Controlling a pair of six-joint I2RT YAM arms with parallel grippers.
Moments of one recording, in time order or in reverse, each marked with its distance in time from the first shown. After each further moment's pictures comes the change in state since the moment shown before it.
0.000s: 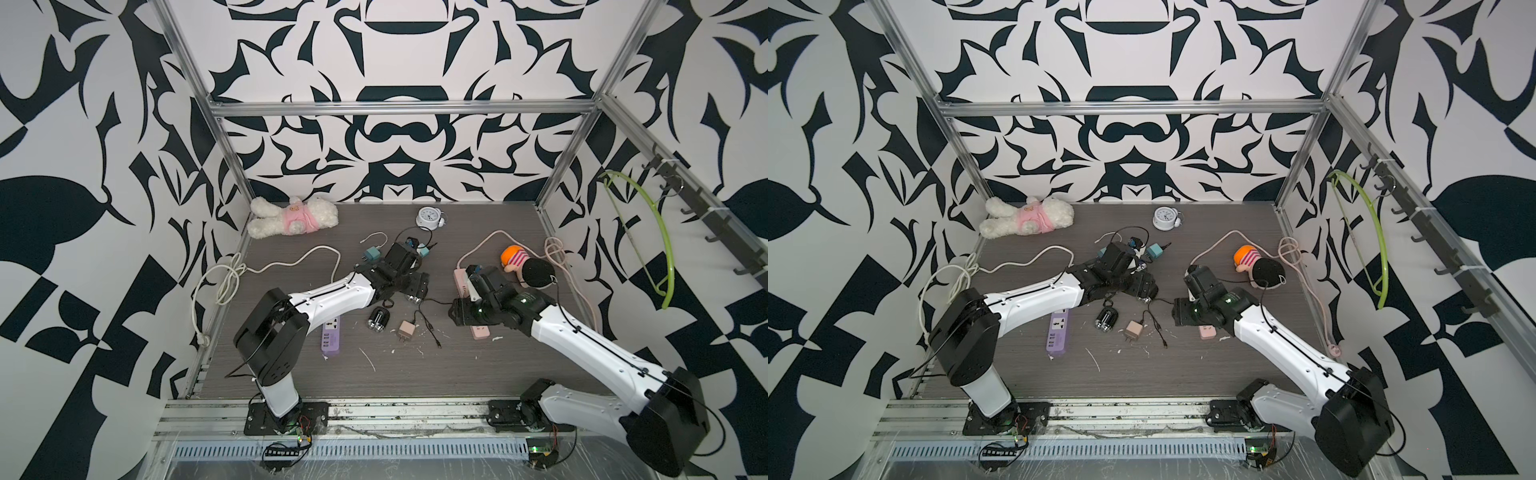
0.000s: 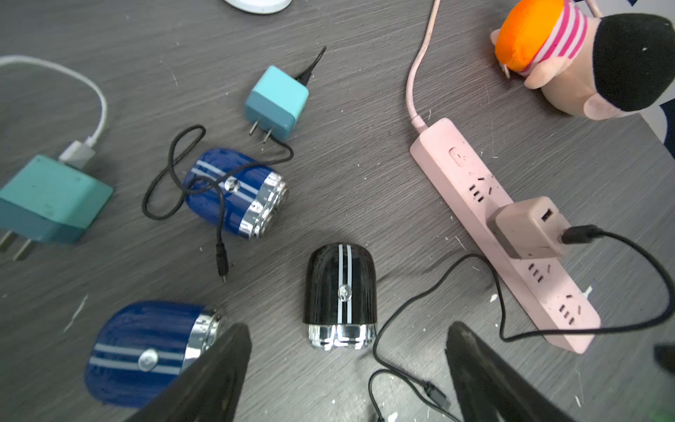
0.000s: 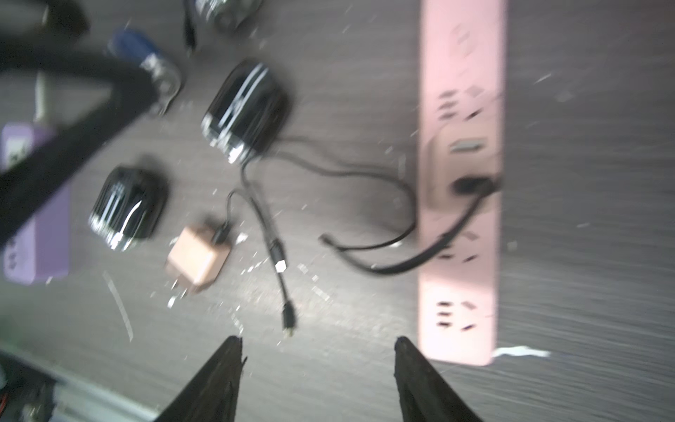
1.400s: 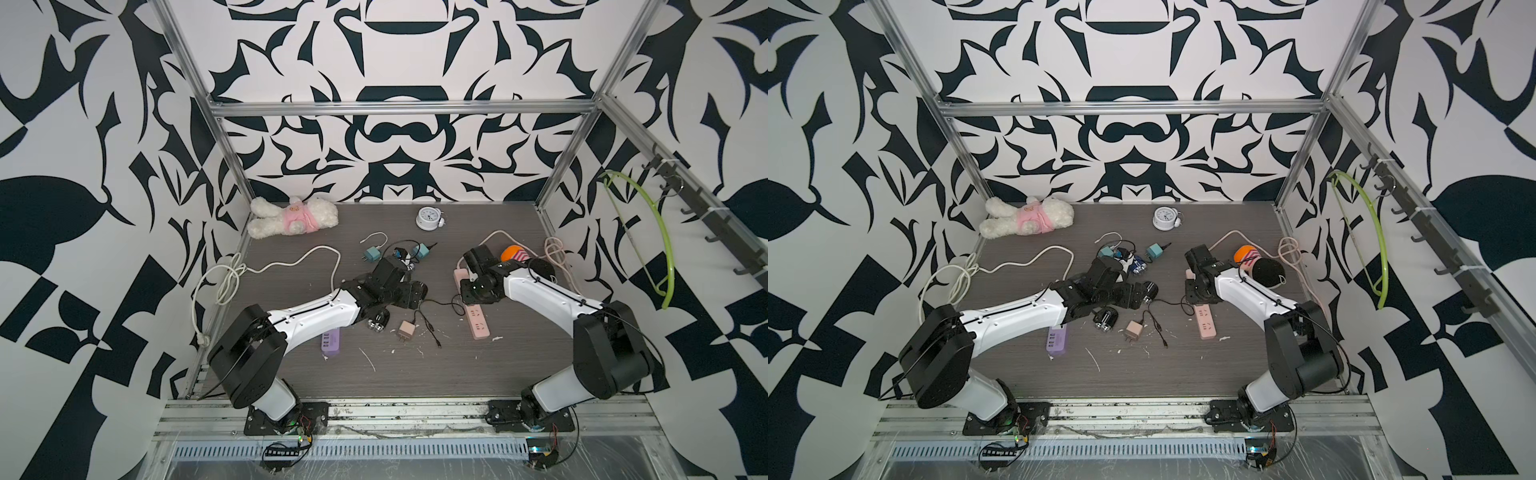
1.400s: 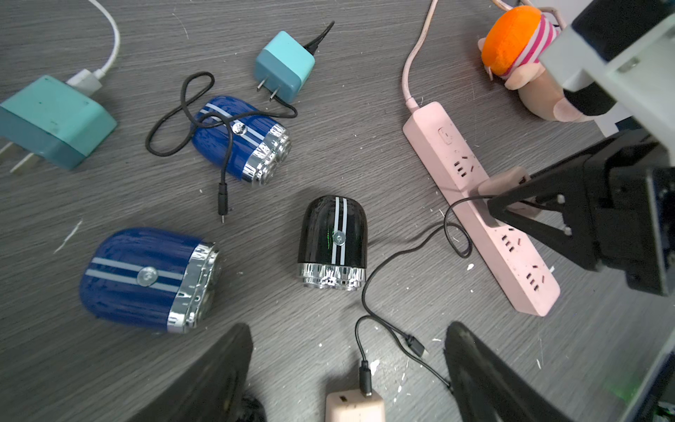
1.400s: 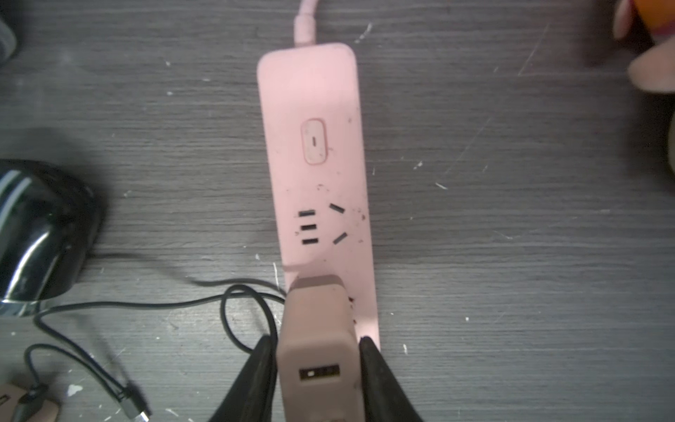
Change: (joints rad) left arm -0.026 -0.159 -0.192 0.088 0.001 -0.107; right arm -0.146 0.376 0.124 0.063 0.117 -0.151
